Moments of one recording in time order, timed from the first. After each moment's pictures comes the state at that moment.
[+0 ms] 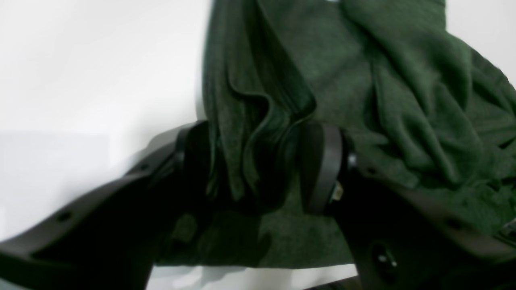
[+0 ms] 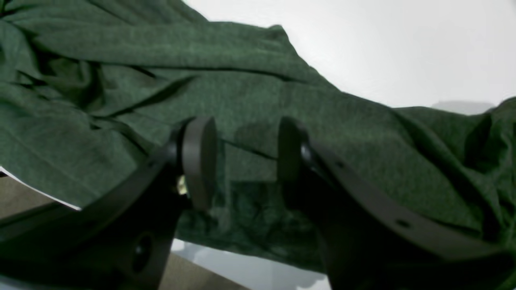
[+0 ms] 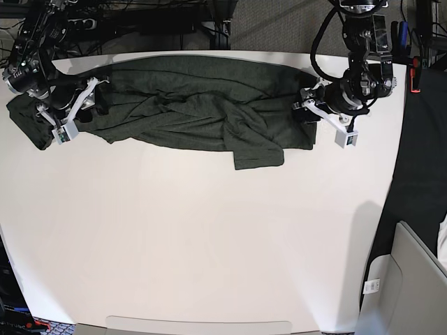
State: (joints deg) left arm 12.1 -11.4 -10.5 100.9 -36.7 -1.2 65.8; right arm -14.1 14.9 27.4 108.1 35.5 38.7 -69.8
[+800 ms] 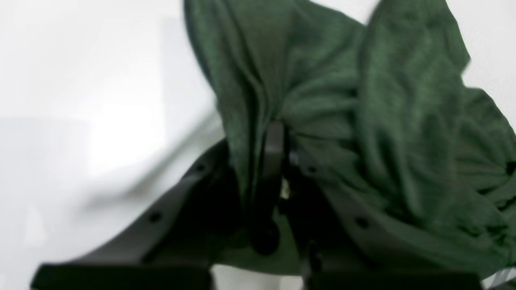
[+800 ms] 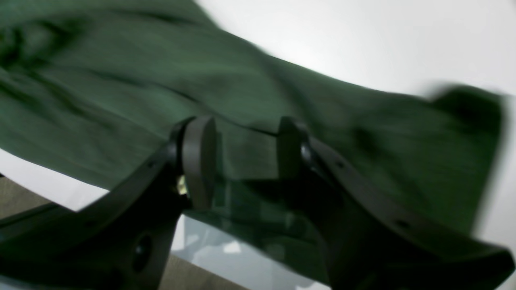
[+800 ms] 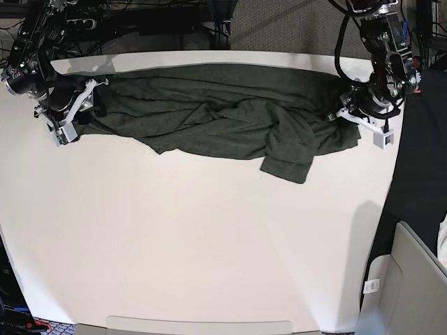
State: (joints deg) left arm 10.5 -12.4 -23.7 100.1 -36.2 -1.0 66.1; right arm -13.4 15.1 27.7 108.1 35.5 38.8 -69.8
